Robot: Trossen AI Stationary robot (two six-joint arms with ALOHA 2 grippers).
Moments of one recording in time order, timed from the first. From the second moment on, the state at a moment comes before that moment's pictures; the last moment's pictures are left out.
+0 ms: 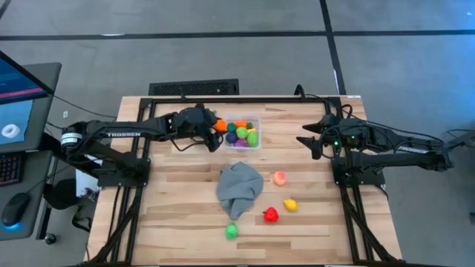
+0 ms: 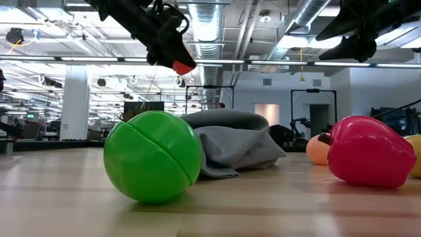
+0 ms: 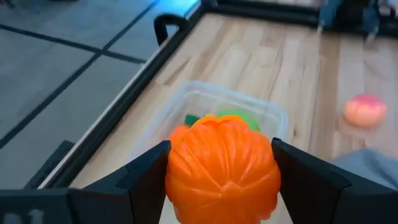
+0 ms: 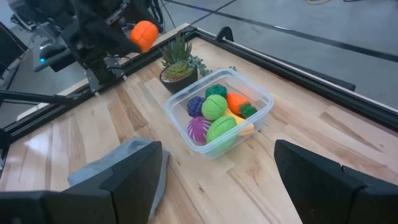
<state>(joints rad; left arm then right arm) 0.24 1.31 0.92 -0.13 -0.18 -0.03 -0.14 0.52 0.61 -0.51 0.21 0.39</state>
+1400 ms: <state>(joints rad) 0.48 1.97 1.43 -0.32 0.11 -0.04 -0.14 0.60 0.61 -0.47 0.25 0.41</state>
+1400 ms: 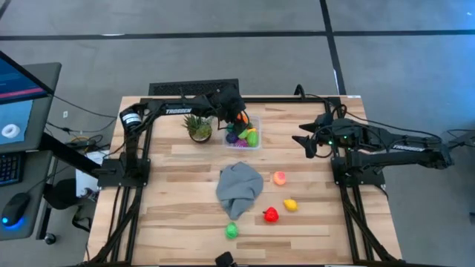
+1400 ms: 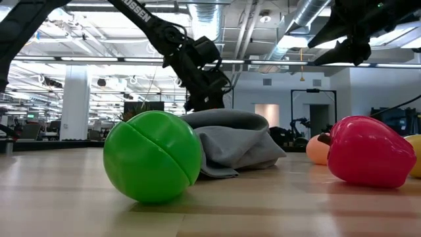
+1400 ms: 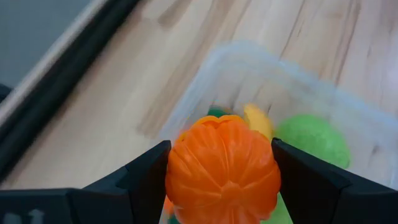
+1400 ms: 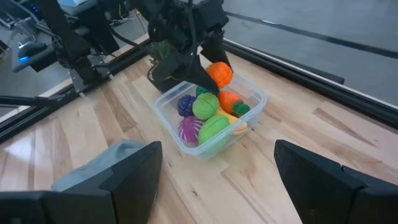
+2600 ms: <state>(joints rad) 0.48 1.97 1.43 -0.38 0.09 0.01 -0.14 0.60 0.61 -0.47 0.25 0.38</state>
